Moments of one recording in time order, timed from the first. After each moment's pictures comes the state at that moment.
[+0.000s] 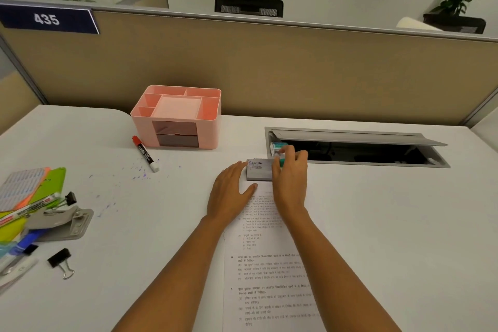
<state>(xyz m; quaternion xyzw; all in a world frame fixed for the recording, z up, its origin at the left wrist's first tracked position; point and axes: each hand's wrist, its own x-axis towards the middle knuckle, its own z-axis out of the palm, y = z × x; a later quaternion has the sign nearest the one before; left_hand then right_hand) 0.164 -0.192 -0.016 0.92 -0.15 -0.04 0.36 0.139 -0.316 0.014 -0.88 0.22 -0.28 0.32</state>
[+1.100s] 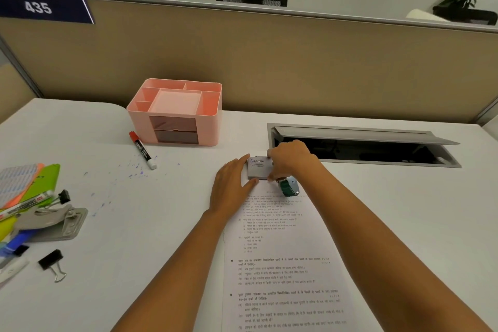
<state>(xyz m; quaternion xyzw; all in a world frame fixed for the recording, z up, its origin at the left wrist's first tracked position) 0.181 -0.198 -0.018 0.91 -0.14 -0.02 0.40 0.191 -0.342 0.061 -0.98 -0.05 0.14 -0.16</state>
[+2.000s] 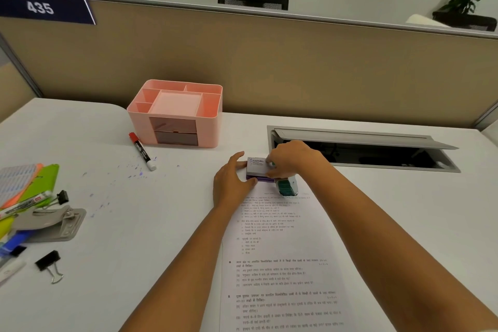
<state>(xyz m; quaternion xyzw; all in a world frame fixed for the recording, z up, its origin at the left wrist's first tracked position) 0.185 -0.208 -0.009 0.88 -0.05 -0.05 0.48 0.200 -0.352 0.064 -0.96 -0.12 0.14 -0.19</state>
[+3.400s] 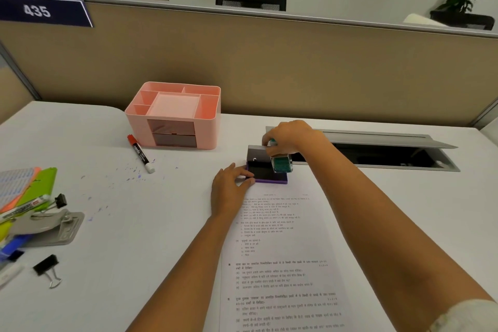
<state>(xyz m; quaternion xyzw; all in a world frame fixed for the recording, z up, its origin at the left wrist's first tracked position) 0.181 -0.206 -0.022 0.87 -0.04 -0.03 0.49 0.215 -0.357 0.104 -0.98 -0.08 0.11 -0.12</state>
